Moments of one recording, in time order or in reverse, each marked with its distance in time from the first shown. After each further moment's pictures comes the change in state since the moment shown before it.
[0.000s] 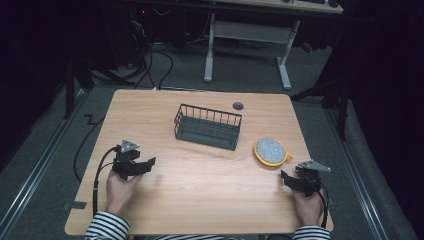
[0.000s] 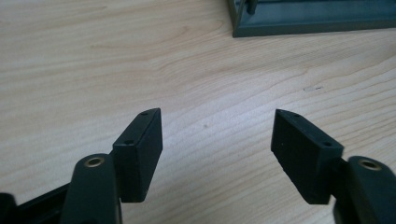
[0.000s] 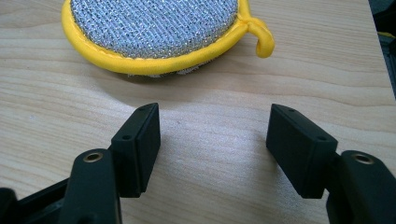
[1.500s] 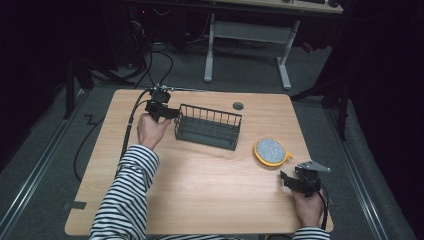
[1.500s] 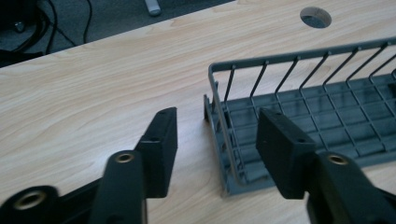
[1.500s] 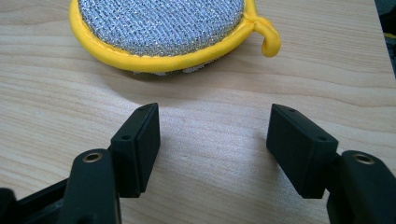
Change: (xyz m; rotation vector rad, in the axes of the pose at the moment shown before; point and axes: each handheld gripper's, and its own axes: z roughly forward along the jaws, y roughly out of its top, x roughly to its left) left arm -0.022 0.173 0.072 0.080 0.033 0.030; right arm 0.001 -0.001 -0.001 0.001 0.011 -0.009
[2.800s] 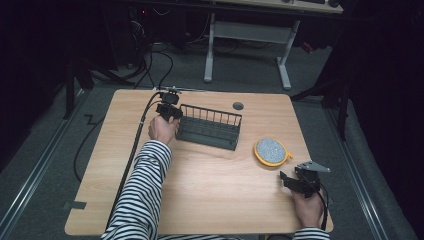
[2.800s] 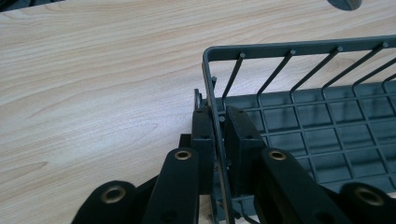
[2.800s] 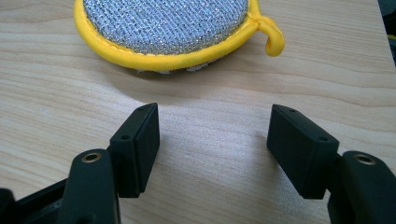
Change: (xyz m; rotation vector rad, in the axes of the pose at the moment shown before) left arm -0.005 0.000 0.045 0.092 0.000 -0.081; right arm 0.001 -0.001 -0.001 0.001 0.004 -0.005
